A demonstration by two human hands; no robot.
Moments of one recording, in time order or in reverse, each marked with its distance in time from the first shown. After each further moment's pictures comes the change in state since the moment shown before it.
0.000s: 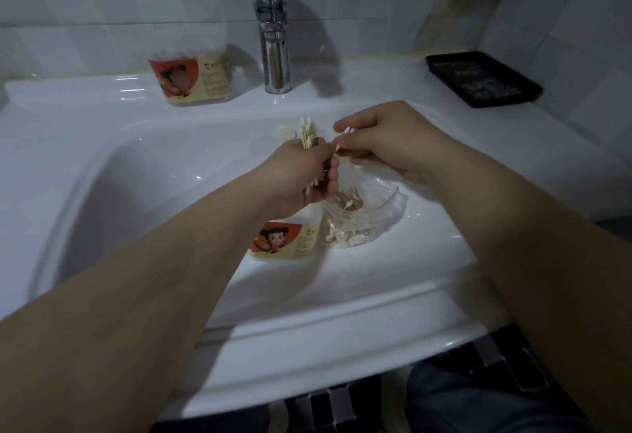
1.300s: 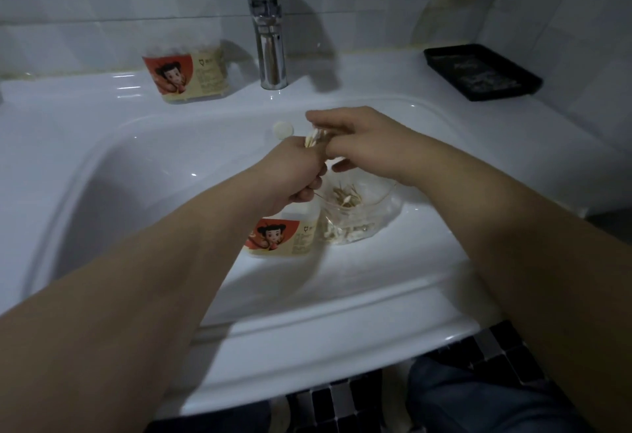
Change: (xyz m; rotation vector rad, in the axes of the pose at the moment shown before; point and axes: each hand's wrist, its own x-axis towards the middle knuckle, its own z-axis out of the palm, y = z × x) left_hand 0.003 -0.001 -0.003 0.418 0.050 0.055; right_hand -0.010 -0.008 0.015 -0.305 -0.185 -0.136
